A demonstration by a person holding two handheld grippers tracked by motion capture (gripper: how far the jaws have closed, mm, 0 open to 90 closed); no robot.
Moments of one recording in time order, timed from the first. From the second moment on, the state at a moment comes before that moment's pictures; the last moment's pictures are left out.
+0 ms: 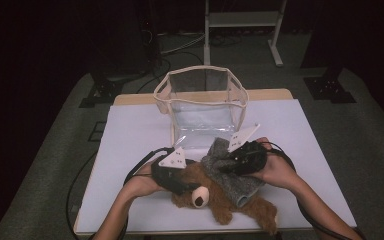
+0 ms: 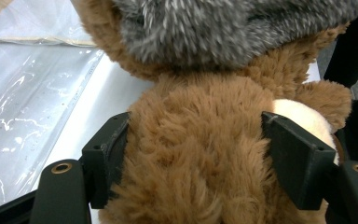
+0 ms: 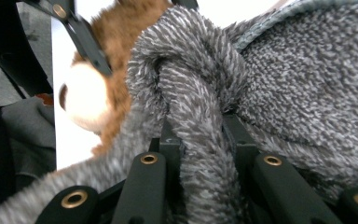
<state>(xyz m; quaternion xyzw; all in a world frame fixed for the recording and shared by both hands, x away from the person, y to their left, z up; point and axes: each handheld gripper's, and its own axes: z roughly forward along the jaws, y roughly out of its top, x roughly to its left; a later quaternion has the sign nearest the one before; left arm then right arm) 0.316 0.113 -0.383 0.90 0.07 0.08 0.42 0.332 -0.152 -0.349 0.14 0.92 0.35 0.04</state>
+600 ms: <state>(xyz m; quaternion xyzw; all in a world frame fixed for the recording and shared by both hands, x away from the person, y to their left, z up) 0.319 0.115 -0.386 0.89 0.08 0.06 0.44 0.315 -0.281 -0.376 0.28 0.87 0.40 0.02</state>
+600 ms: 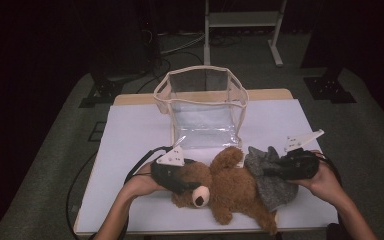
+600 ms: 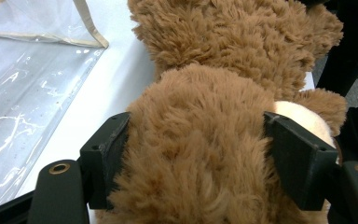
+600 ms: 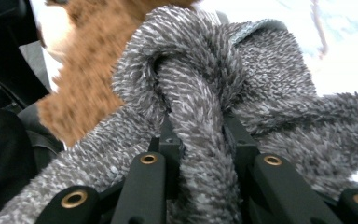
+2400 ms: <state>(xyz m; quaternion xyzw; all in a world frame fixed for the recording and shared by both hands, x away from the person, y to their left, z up) 0.316 0.113 -0.382 0.90 0.07 0.07 0.42 0.334 -0.157 -0.274 0.13 0.92 0.37 0.04</state>
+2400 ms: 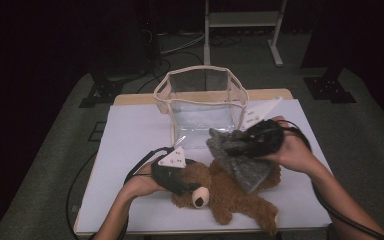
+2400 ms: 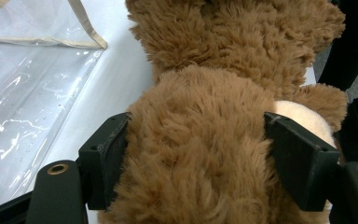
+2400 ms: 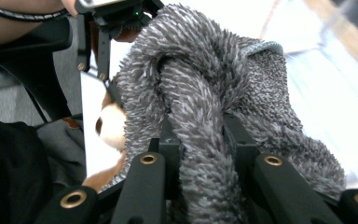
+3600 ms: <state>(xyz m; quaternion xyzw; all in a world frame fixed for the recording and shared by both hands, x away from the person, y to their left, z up) 0.316 0.113 -0.383 0.90 0.07 0.07 0.43 0.332 -0.187 -0.293 0.16 0.92 0.37 0.03</state>
